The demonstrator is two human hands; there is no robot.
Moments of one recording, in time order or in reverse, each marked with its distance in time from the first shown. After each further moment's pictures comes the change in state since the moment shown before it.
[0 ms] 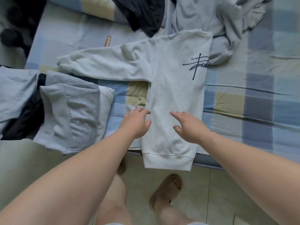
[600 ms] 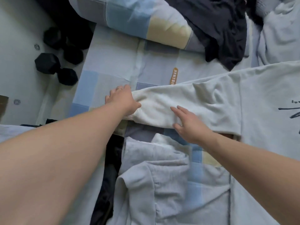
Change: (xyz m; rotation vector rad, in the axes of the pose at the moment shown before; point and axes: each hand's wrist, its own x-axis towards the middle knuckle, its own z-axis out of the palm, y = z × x) left_hand 0.221 -0.332 -0.247 0.071 0.134 -0.364; right_hand 0.346 -0.259 -0.042 0.218 0.065 -0.019
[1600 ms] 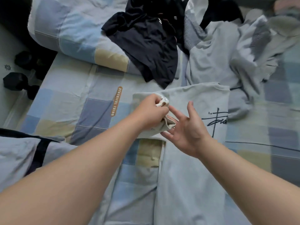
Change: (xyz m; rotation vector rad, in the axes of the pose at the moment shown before) left_hand -0.183 0.302 -0.011 -0.808 -0.122 0.334; right_hand -0.164 0.130 -0.170 1.712 -0.013 0.228
